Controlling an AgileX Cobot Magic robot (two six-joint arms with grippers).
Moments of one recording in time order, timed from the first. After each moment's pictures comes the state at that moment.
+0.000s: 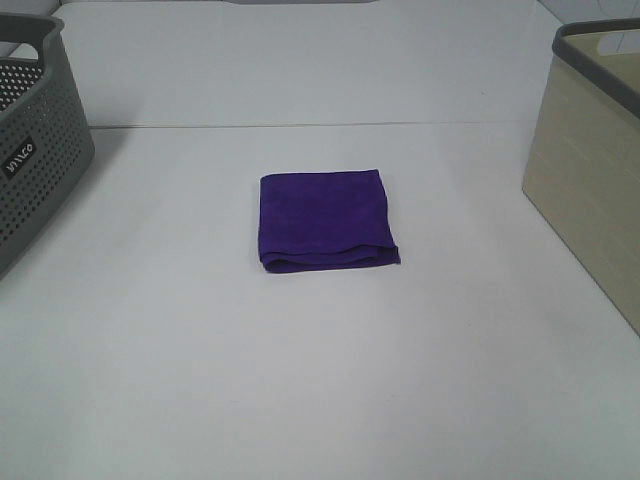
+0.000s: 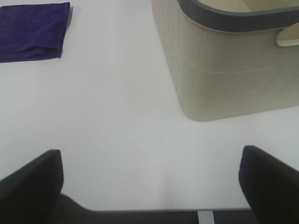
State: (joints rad) left arm 0.04 -0.01 -0.51 -0.03 1.04 -0.01; right arm -0.01 0.04 -0.46 0.00 1.11 -0.03
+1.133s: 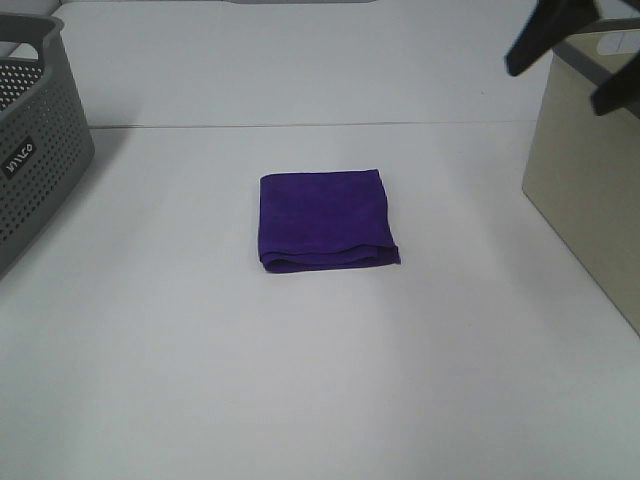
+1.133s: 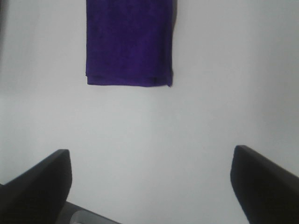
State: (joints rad) left arm 0.04 -0.01 -0.51 -0.03 1.04 -0.01; right arm 0.06 1.63 -1.46 0.41 1.17 -0.09
